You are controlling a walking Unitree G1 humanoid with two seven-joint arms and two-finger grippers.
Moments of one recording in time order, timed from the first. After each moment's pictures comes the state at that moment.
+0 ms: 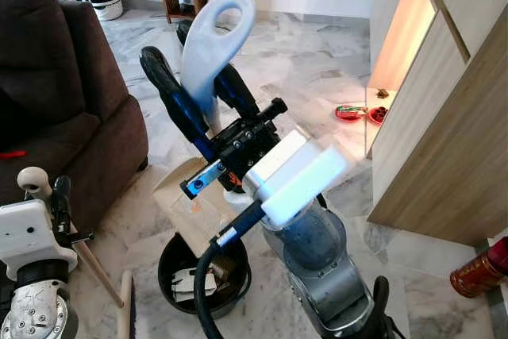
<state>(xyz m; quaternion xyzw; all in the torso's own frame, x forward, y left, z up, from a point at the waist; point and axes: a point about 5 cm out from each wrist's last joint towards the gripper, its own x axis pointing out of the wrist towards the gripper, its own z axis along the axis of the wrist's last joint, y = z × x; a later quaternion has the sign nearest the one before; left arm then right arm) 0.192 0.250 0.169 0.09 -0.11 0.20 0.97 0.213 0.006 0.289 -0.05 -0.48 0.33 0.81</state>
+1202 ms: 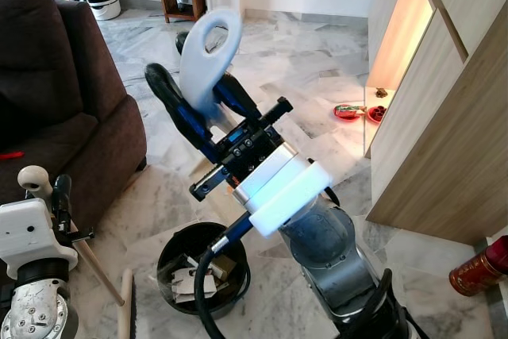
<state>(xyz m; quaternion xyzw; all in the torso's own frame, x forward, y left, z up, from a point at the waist) 0.193 0.250 0.169 0.09 -0.11 0.20 0.97 0.232 -0.009 0.281 -0.15 -0.49 0.29 0.81</state>
